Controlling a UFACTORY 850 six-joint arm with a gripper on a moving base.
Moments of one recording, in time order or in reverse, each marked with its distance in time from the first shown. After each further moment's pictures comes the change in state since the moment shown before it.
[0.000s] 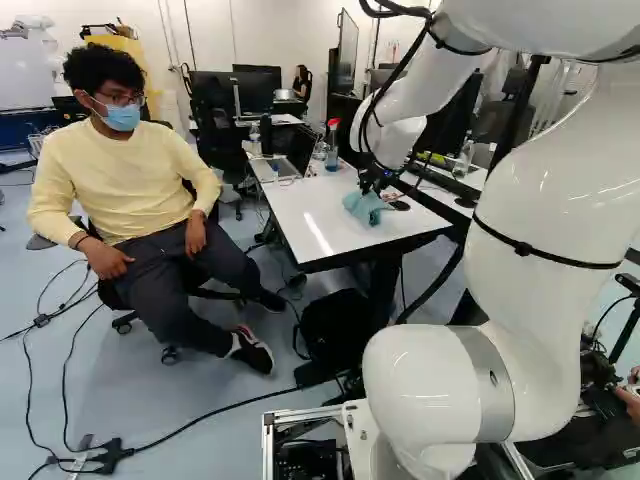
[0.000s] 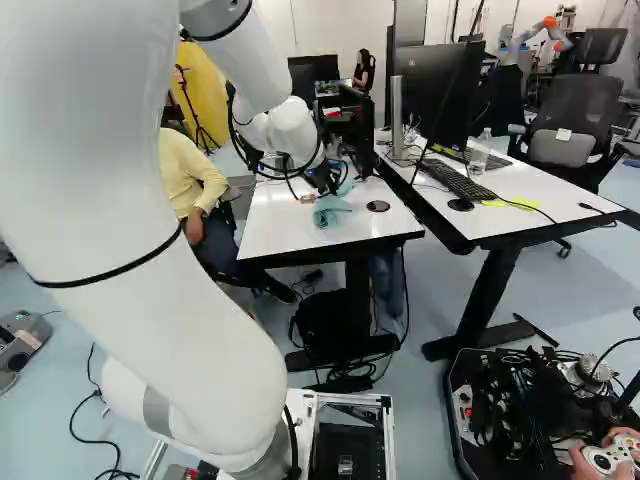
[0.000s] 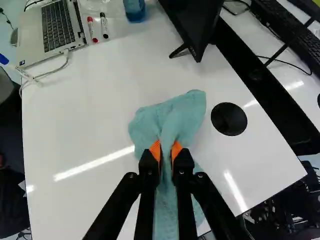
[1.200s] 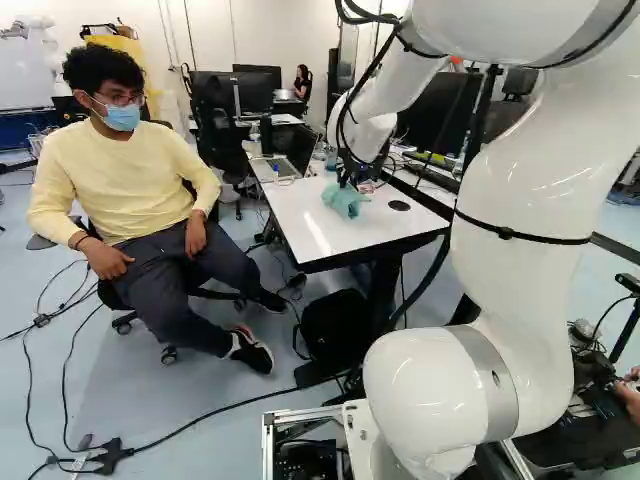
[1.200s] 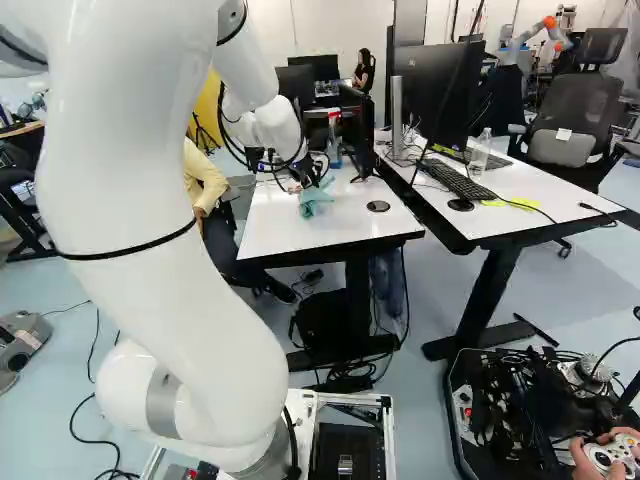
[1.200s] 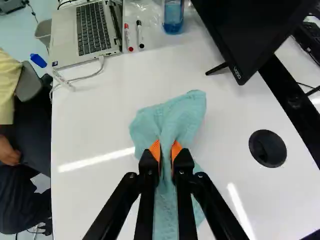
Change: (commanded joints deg) arm 7.4 -6.9 -7.7 0.0 0.2 0.0
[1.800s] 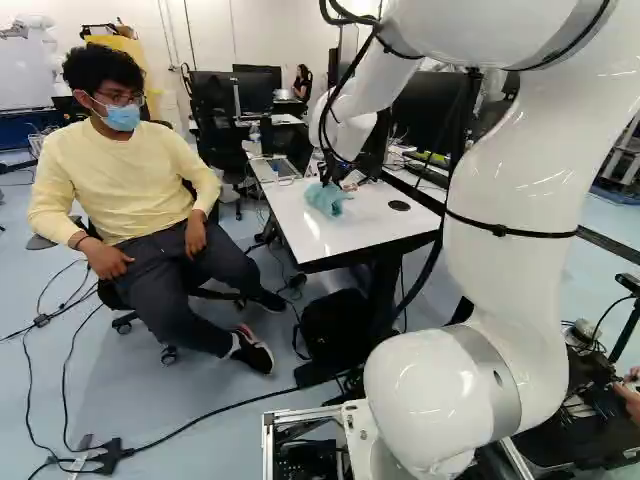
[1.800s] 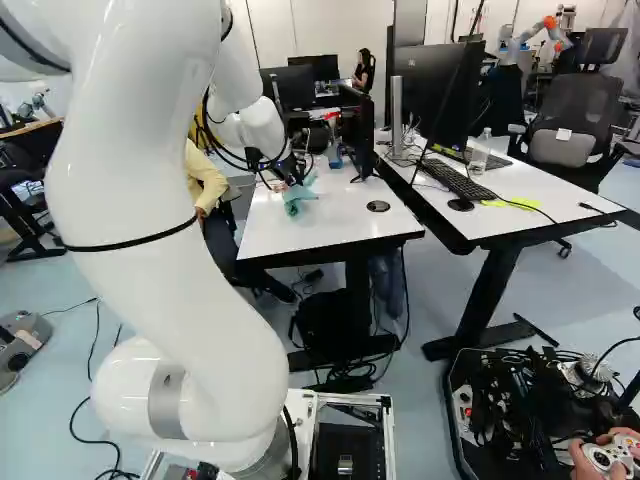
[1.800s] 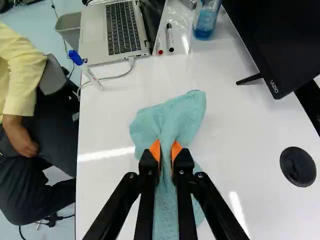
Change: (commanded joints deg) arm 5.3 -1.7 -1.9 0.0 0.0 0.0
